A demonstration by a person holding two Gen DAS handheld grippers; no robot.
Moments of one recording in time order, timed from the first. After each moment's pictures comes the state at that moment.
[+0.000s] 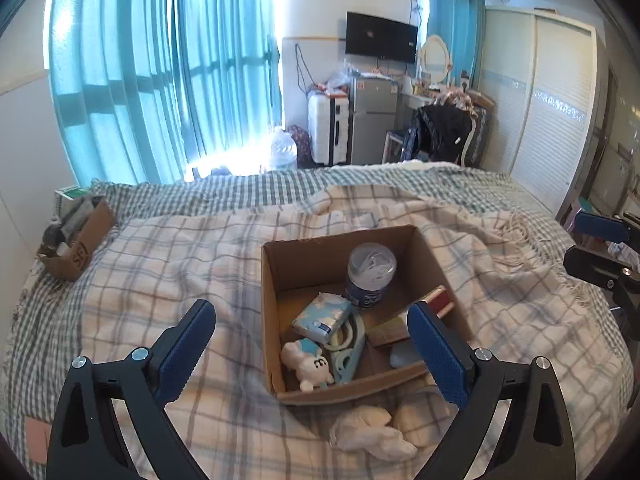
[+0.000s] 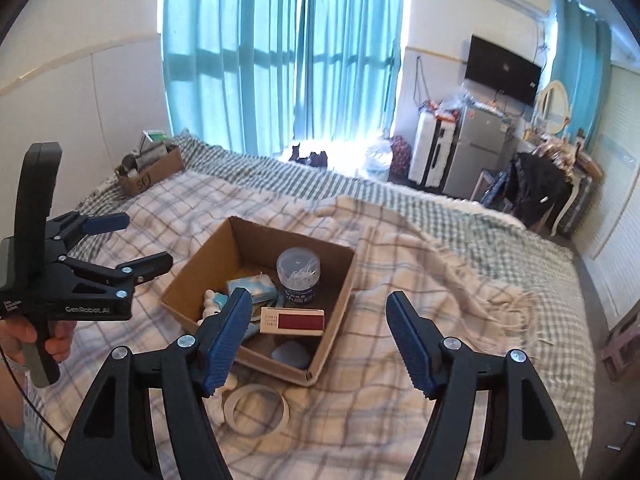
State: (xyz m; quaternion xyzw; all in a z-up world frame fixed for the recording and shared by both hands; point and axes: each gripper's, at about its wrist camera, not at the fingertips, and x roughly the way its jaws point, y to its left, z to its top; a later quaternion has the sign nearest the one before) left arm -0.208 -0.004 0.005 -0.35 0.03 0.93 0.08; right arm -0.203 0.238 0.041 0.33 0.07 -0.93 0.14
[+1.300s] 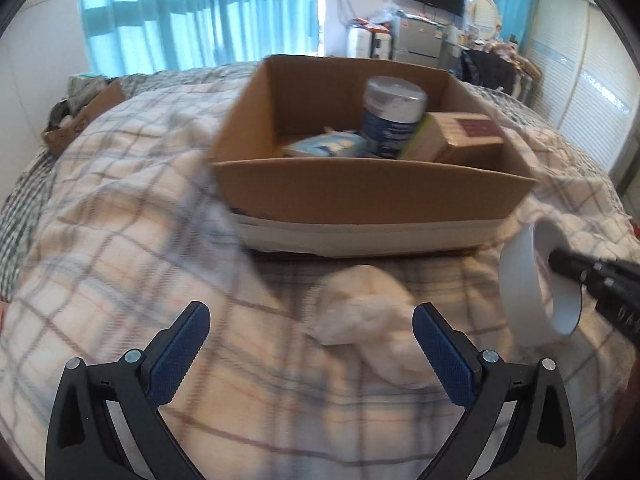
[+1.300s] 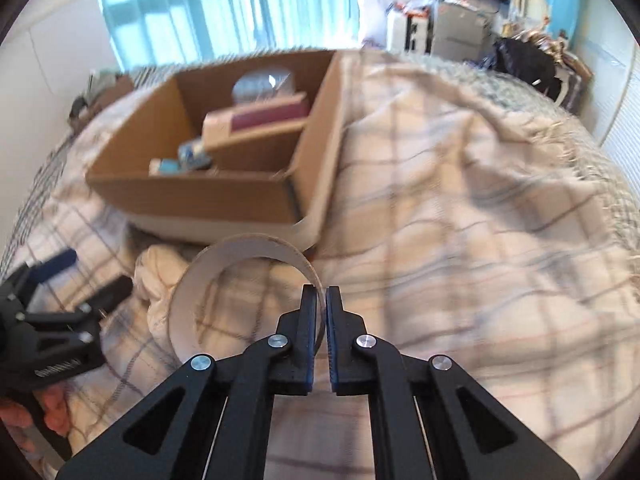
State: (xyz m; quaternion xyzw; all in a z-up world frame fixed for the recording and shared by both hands) left arm -0.167 0.025 -0.152 -0.45 0.01 0.89 0.01; right arm -0.194 0.257 -0.137 0.47 -0.01 -0.88 0.09
